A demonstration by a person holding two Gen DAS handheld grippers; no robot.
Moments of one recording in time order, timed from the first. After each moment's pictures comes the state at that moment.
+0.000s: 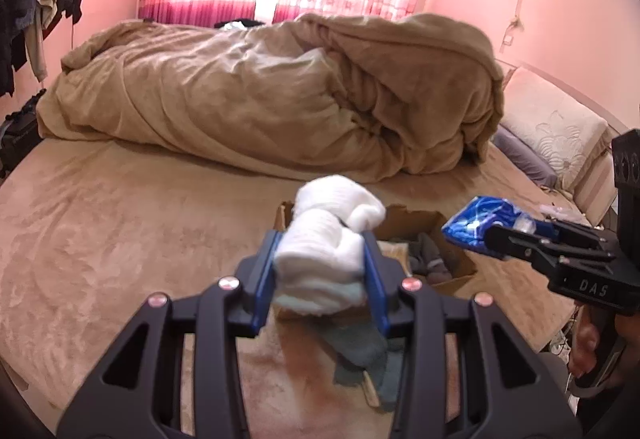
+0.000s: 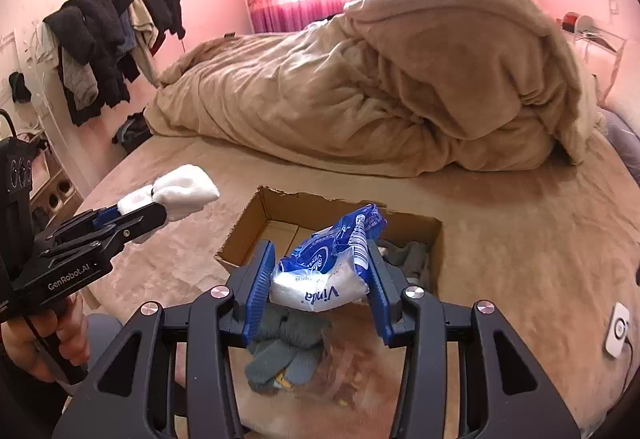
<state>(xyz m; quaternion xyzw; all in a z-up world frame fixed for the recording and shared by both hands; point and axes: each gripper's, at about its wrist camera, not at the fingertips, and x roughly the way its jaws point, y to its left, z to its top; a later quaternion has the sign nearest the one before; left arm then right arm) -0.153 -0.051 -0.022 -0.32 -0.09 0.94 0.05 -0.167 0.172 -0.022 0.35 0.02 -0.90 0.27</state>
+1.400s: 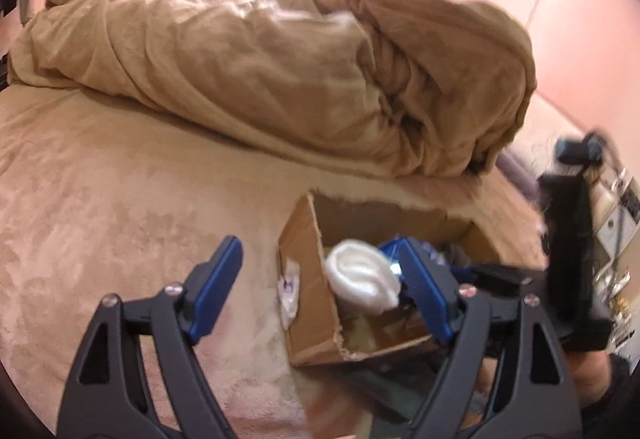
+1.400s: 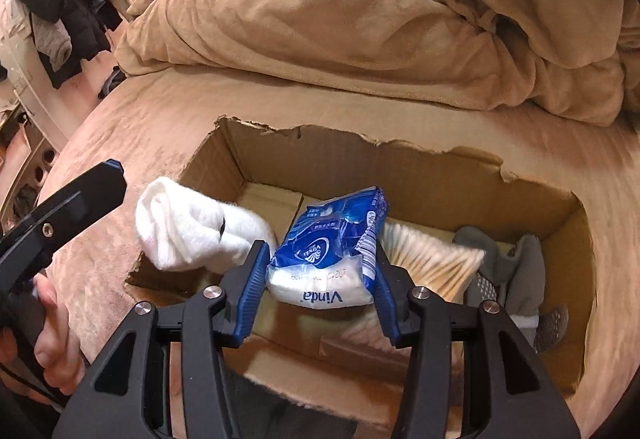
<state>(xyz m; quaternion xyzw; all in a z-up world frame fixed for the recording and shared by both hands) -0.225 -0.086 -0.109 -0.34 -0.16 0.92 0.09 -0.262 0.085 -0.142 0.46 0.04 -0.85 0.27</state>
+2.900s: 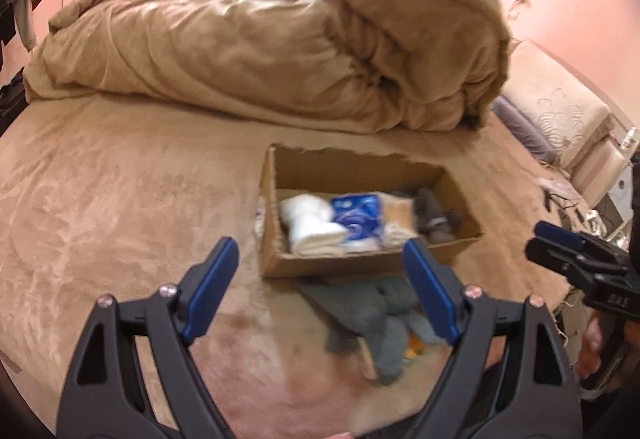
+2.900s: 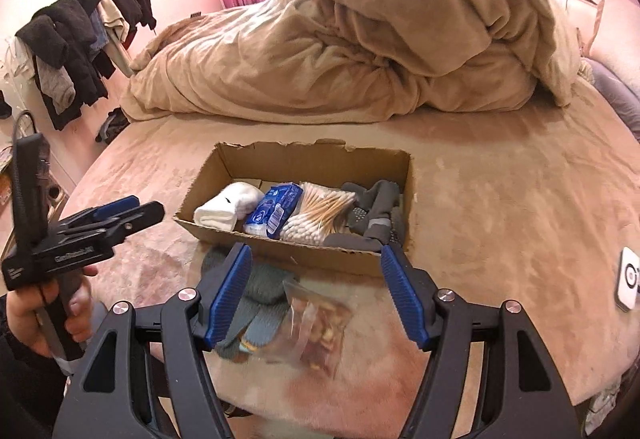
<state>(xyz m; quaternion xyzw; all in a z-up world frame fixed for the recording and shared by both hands) -0.145 -0.037 -0.053 -0.38 -0.11 0.92 0.07 -0.162 0.217 -0.061 0.40 0.00 -0.89 0.24</state>
